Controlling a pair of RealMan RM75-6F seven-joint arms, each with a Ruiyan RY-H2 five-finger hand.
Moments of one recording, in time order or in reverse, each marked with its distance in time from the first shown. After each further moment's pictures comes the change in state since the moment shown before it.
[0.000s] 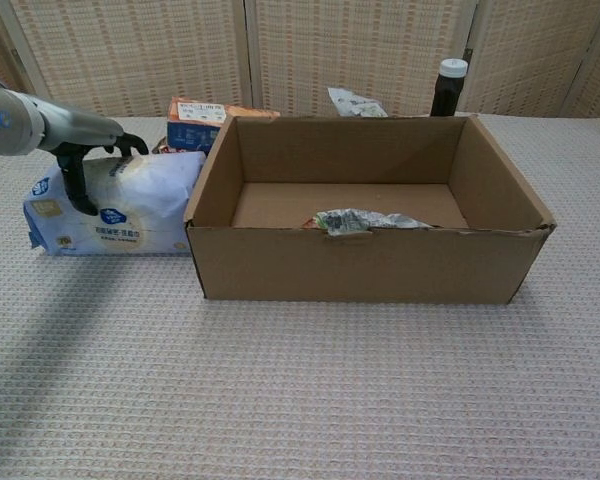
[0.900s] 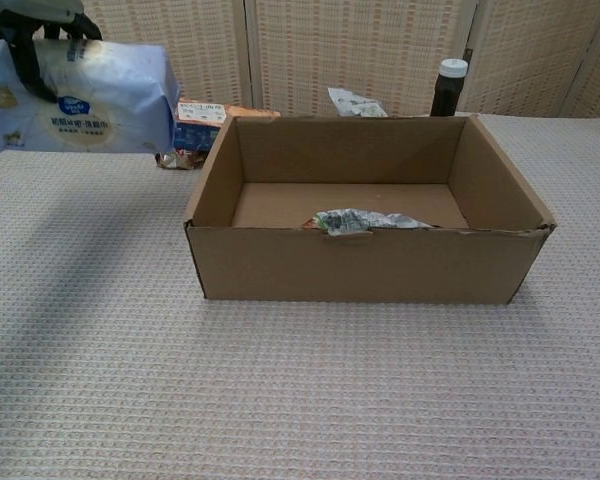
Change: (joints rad) left arm -0.098 0.296 -0.018 -0.158 0.026 0.045 0.111; right arm -0.007 0.014 0.000 0.000 -0.020 0.012 0.033
